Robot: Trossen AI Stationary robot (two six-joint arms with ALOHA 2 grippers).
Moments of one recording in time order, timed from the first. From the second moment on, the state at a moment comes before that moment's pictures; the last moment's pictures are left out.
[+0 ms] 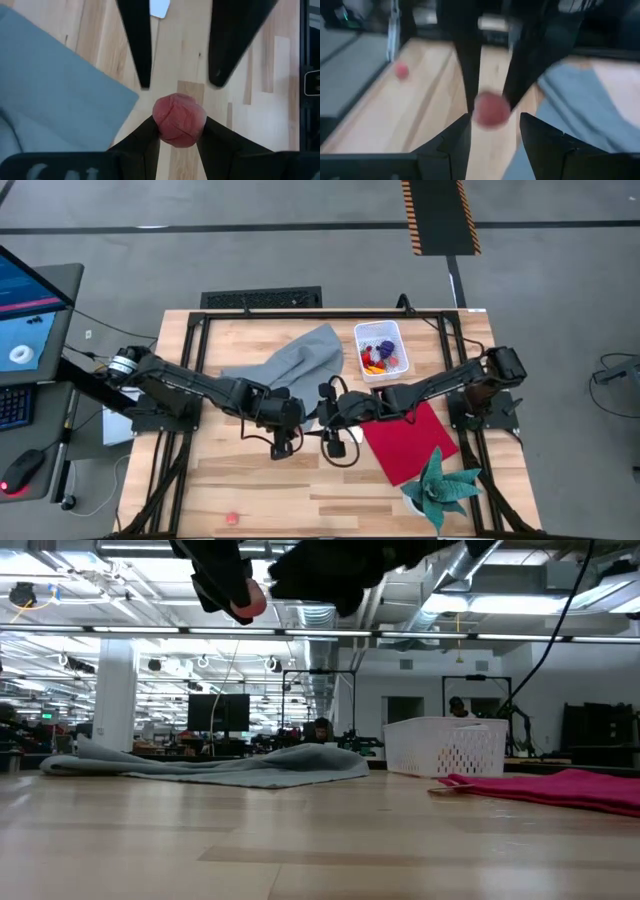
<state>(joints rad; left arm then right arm) -0.25 1.56 1.29 -0.75 -0.03 -0.40 0.22 1.73 1.13 0.14 0.05 -0.05</state>
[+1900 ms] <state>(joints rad) -0.25 1.56 1.40 -1.01 -0.12 -0.40 0.21 1.77 1.13 0.13 0.02 -0.03</state>
